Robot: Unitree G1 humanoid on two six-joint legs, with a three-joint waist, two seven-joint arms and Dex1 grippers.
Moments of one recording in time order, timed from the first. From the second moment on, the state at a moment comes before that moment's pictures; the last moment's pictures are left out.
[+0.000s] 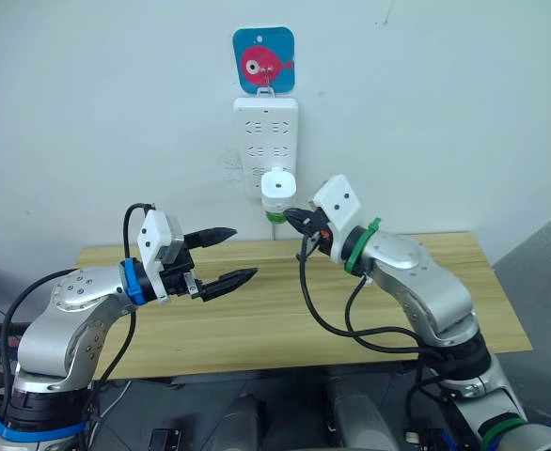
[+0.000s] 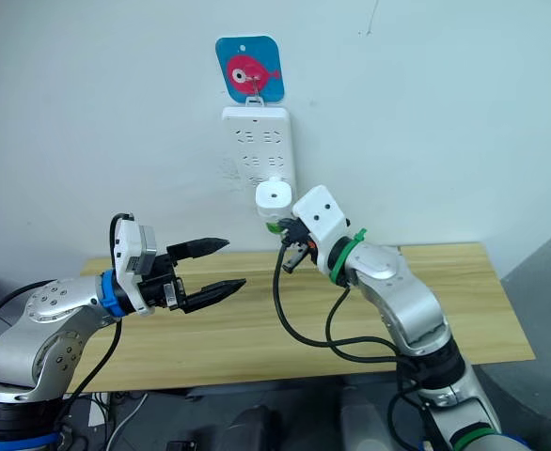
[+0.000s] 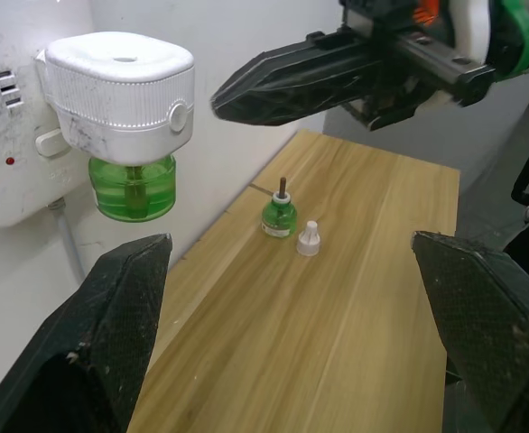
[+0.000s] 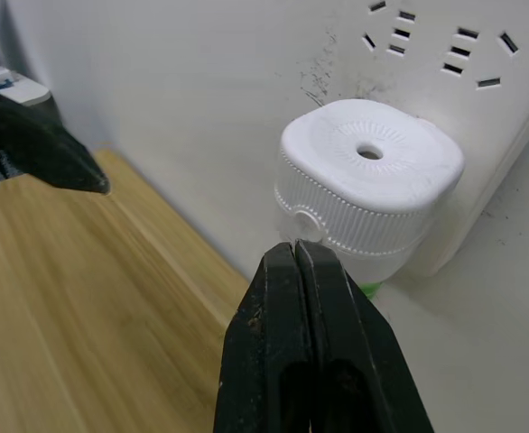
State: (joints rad) left arm -0.16 0.68 0.18 -0.35 -0.59 0.48 -0.97; right arm -0.57 -0.21 0.30 -0.36 0.18 0.76 0.40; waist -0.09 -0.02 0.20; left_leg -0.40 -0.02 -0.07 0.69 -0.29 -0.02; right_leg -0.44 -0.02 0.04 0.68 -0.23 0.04
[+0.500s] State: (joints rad) left arm -0.14 0.68 0.16 -0.32 -0.59 0.43 -0.99; right arm -0.57 -0.18 0.30 -0.29 0.13 0.69 0.39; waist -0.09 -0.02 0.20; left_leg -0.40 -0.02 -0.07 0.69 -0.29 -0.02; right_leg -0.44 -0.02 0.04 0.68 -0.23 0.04
